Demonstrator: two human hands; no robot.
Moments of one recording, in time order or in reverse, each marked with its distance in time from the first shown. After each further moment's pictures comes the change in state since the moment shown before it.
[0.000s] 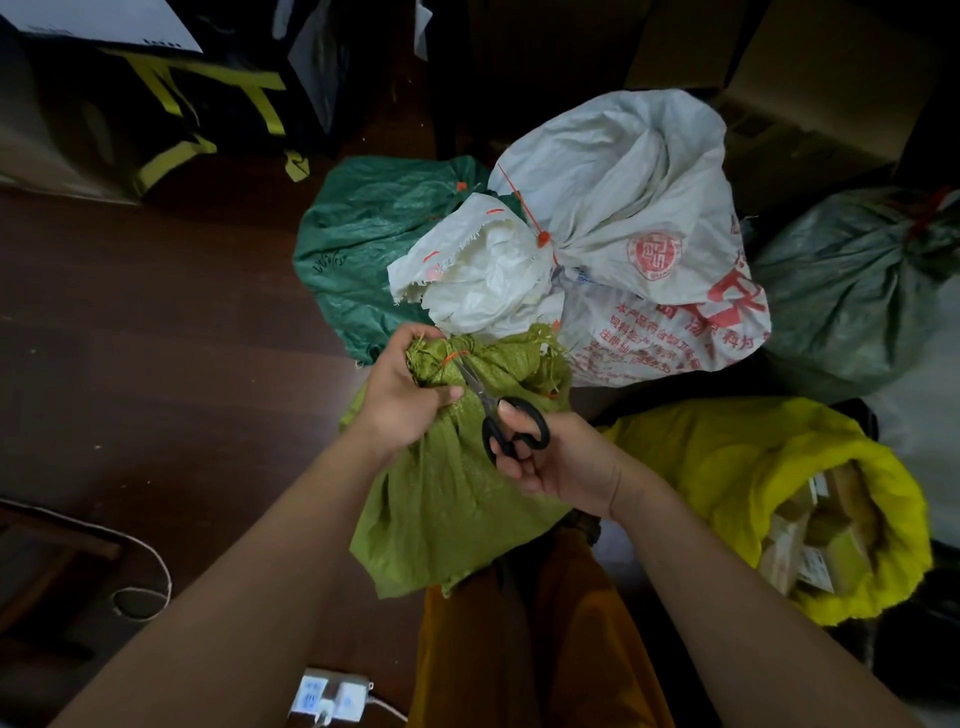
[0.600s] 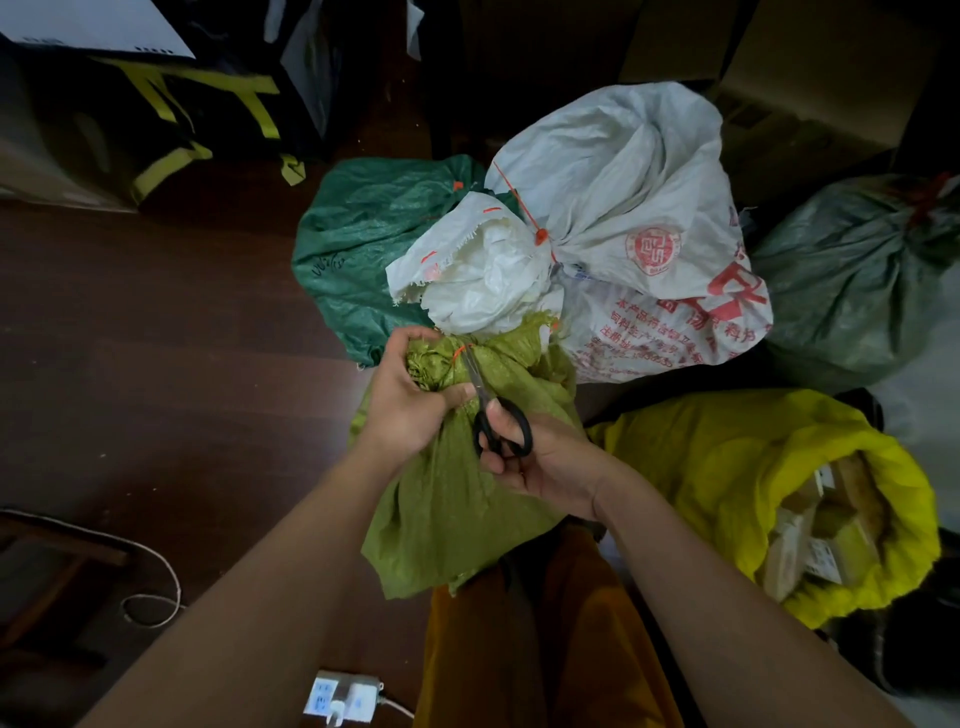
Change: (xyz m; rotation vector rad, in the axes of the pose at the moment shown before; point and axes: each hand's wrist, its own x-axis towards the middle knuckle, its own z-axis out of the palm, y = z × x) left_hand -0.009 0.004 0.005 -0.031 0.061 0.026; right_hand 0.013 0.008 0.012 0.024 0.051 -0.031
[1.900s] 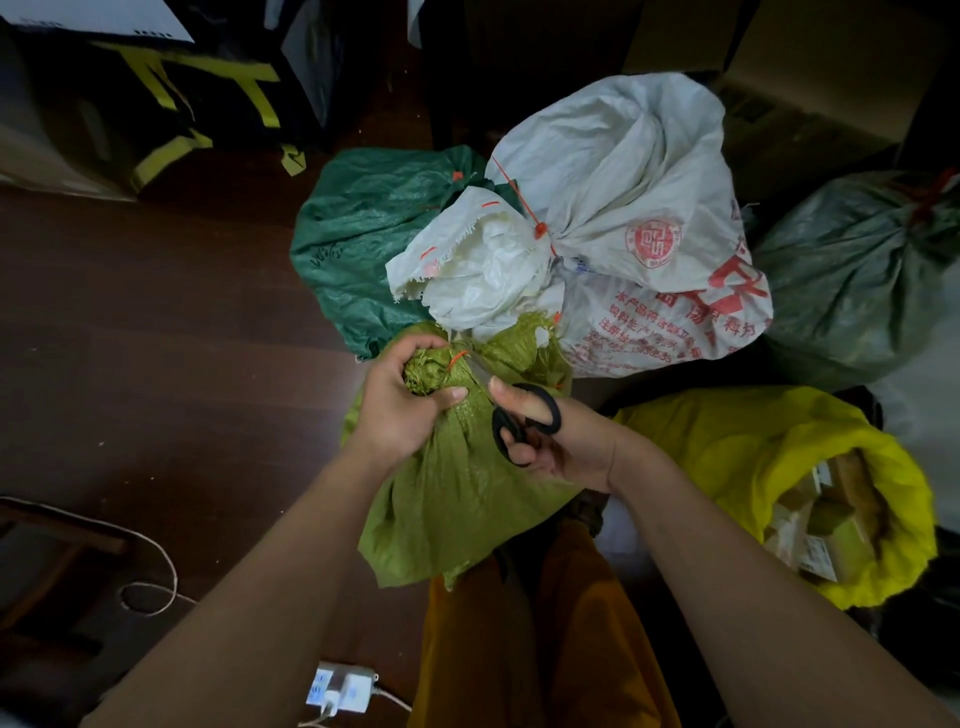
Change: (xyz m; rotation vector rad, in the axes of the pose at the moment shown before) left_hand -0.010 -0.007 -0.003 0.026 -0.056 0.048; right_hand -0.004 -0.014 -0.019 -0.172 -0.038 0.084
